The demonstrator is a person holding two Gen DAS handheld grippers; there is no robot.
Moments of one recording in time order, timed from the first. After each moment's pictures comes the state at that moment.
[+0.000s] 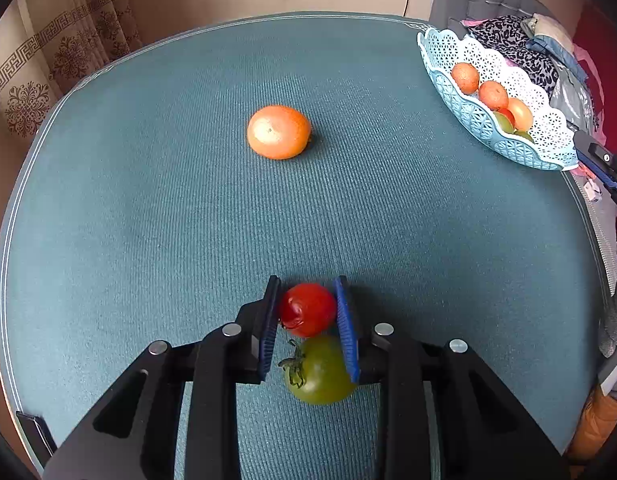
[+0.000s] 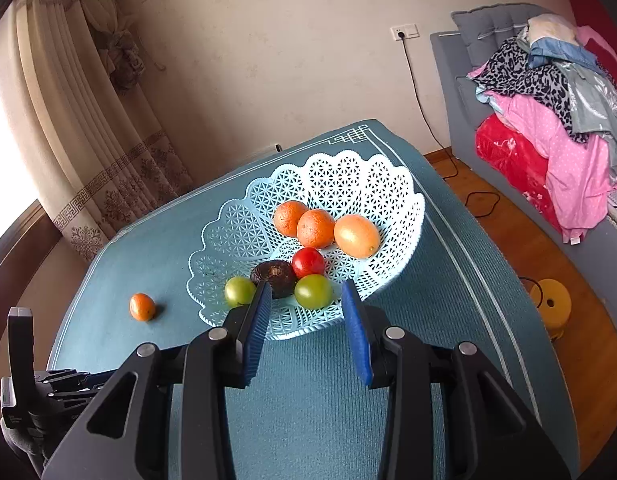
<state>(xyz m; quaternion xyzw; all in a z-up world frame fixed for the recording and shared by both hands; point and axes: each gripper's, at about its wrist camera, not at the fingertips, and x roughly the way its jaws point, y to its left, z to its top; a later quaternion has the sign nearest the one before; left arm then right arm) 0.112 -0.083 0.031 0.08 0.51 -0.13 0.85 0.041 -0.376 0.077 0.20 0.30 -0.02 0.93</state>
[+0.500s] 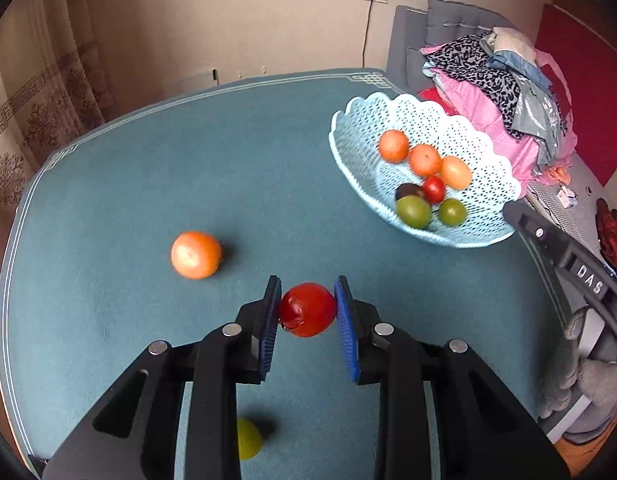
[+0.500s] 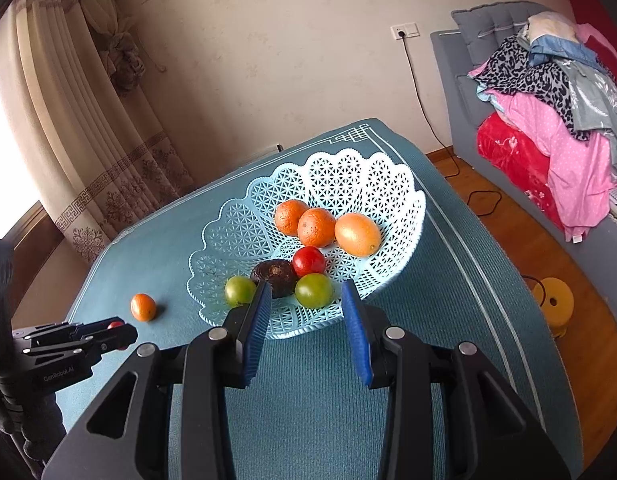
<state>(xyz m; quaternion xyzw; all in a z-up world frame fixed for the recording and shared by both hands) 0.126 -0.155 0.090 0.09 0.44 -0.20 0.87 0.041 -0.376 0.075 0.20 0.30 -0.02 0.93</state>
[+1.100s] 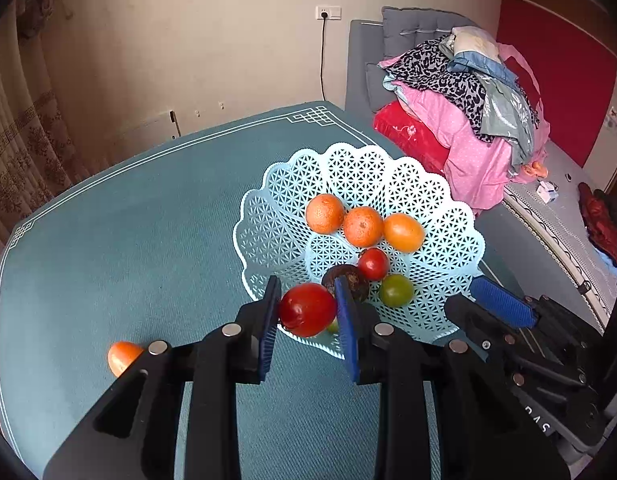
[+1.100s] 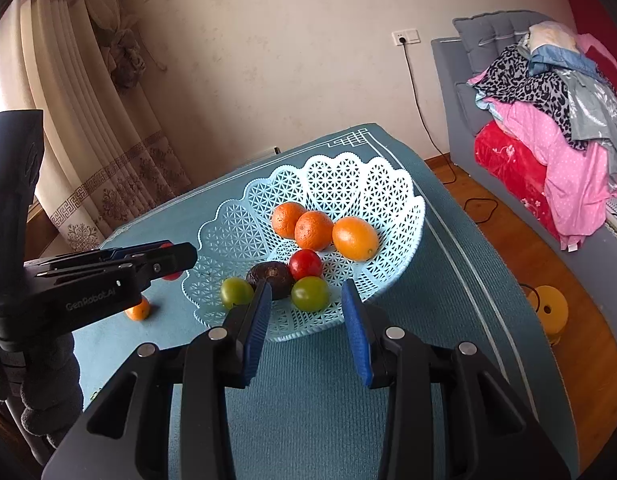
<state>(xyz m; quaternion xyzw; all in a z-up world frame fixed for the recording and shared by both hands) 0.157 -0.232 0.107 0.11 0.39 -0.25 0.88 0.041 -0.373 0.075 0.19 0.29 -0.03 0.94</state>
